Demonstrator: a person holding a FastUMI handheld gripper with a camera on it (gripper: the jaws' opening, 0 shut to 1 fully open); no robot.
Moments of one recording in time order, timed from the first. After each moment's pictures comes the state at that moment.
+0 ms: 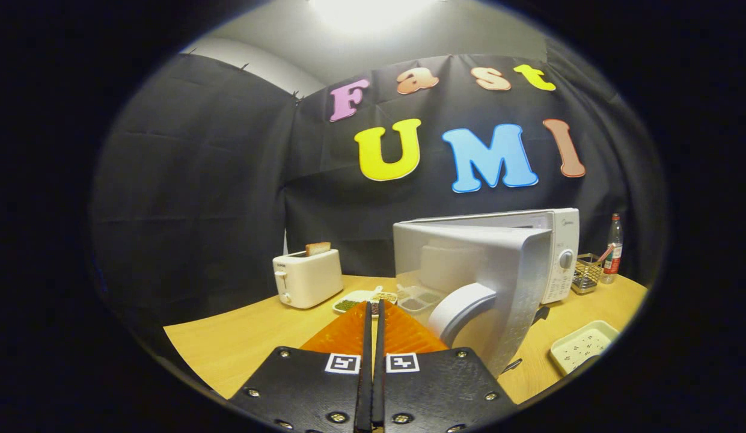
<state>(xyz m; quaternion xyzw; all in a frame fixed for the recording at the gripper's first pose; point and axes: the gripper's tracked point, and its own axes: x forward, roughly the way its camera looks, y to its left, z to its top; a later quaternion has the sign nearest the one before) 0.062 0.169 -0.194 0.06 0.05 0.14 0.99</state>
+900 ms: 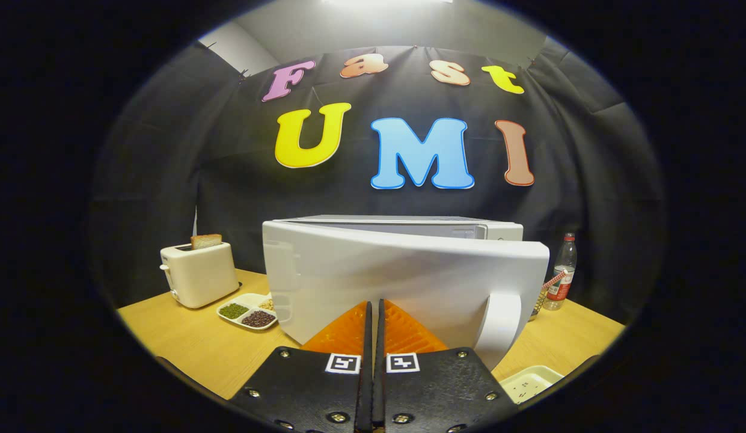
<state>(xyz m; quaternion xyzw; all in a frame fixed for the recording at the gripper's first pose) 0.188 0.045 -0.206 -0.01 0.08 -0.02 1.00</state>
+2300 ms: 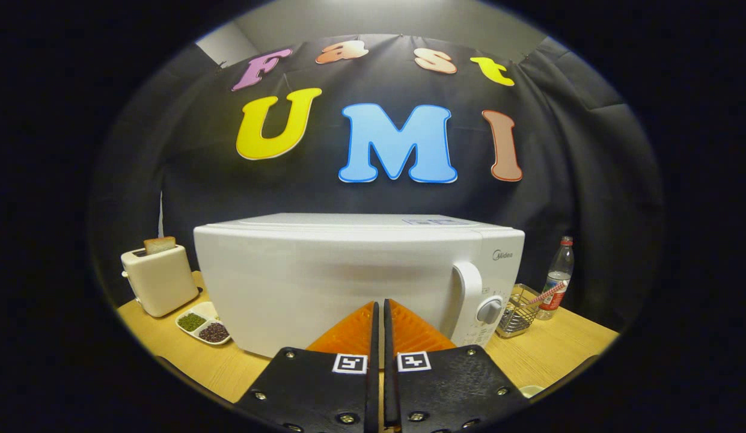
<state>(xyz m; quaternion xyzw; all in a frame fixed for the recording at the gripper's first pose) 0.226 0.015 -0.194 0.01 0.09 -0.05 0.99</state>
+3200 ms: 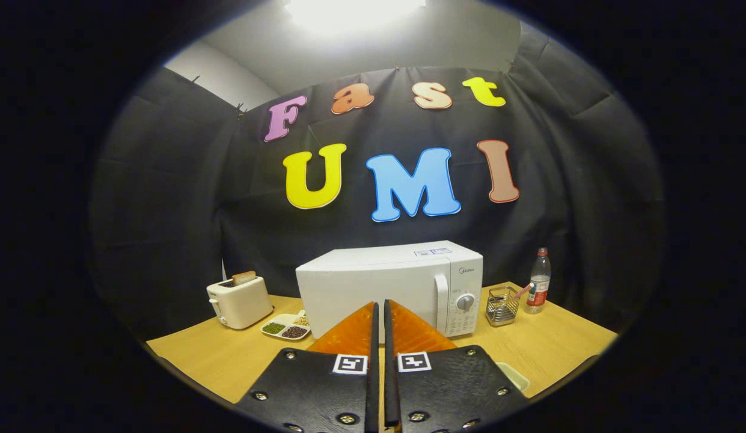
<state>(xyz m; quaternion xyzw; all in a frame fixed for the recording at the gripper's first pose) 0.054 0.024 -0.101 0.05 0.04 0.03 1.00</state>
